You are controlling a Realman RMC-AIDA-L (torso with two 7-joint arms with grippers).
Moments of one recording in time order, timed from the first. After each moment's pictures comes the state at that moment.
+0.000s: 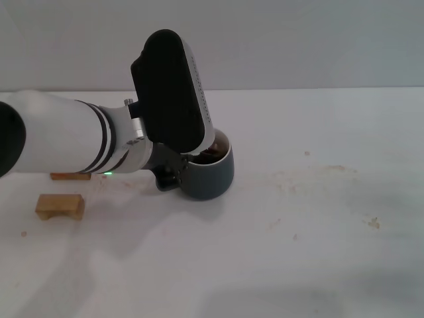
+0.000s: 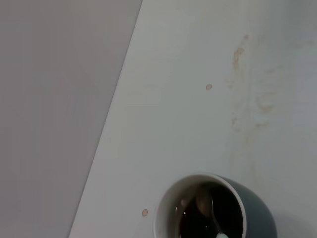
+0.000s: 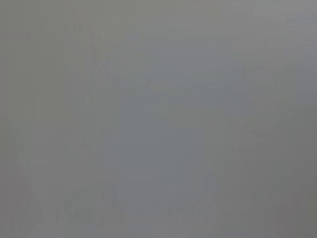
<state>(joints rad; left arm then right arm) -0.41 -2.07 -1.31 -1.69 2.79 -1.15 0.84 0.23 2.08 0.87 0.37 -2.03 -1.37 -0.13</state>
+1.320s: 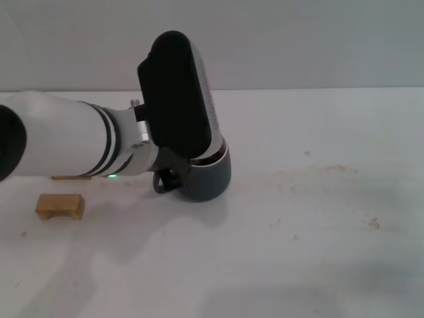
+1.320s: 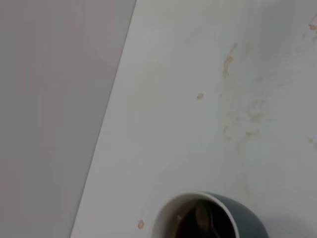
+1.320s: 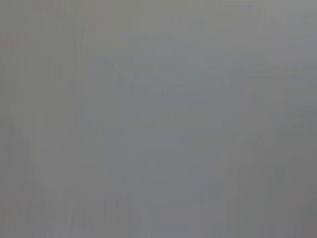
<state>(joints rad) -0.41 -2.06 -1.29 -1.72 2.79 -1.17 0.84 0.26 2.08 0.87 0.37 -2.03 -1.37 -0.13</state>
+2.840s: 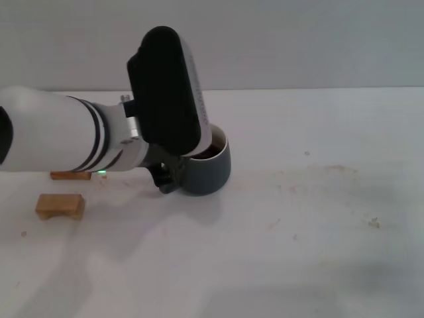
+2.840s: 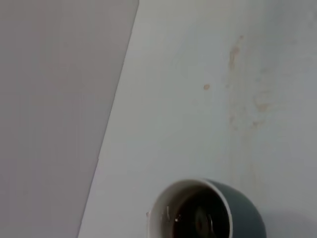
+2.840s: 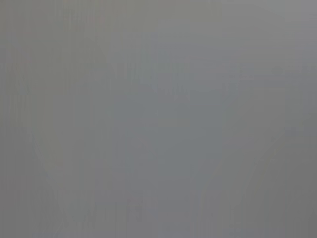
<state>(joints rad) -0.40 -2.06 -1.31 -1.74 2.80 -1.19 0.87 0.26 2.08 0.85 0.38 -2.03 -1.37 -0.13</state>
